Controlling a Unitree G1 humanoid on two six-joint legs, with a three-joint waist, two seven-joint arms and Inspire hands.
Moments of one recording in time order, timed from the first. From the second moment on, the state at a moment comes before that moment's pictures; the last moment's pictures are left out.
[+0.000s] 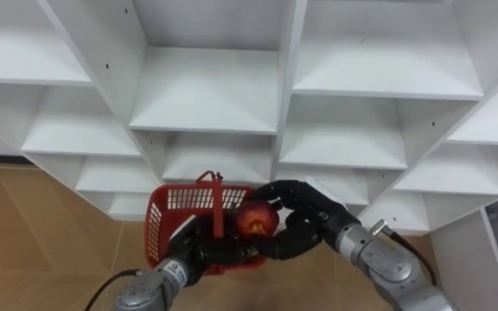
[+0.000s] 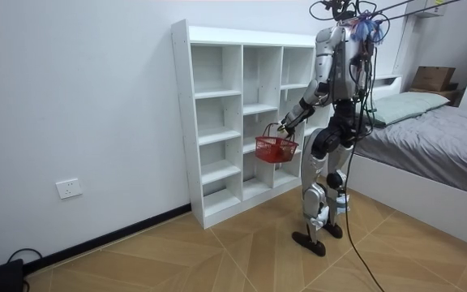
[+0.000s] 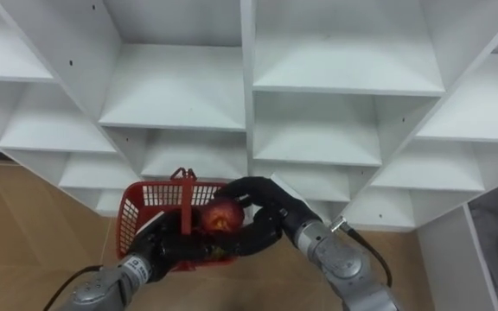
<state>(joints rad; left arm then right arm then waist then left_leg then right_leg) -0.05 0.20 -0.36 0.65 -0.47 -0.06 -0.21 -0.08 -0.29 0.39 0.41 0.00 -0.11 0.26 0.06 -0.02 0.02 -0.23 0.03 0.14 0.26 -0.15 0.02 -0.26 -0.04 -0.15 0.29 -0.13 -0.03</state>
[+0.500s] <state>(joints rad) -0.05 0.21 -0.39 0.65 -0.48 -0.06 -0.21 -0.08 -0.31 0.41 0.44 0.09 -0.11 0.26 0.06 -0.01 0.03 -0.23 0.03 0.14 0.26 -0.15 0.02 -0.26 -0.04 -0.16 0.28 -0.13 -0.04</state>
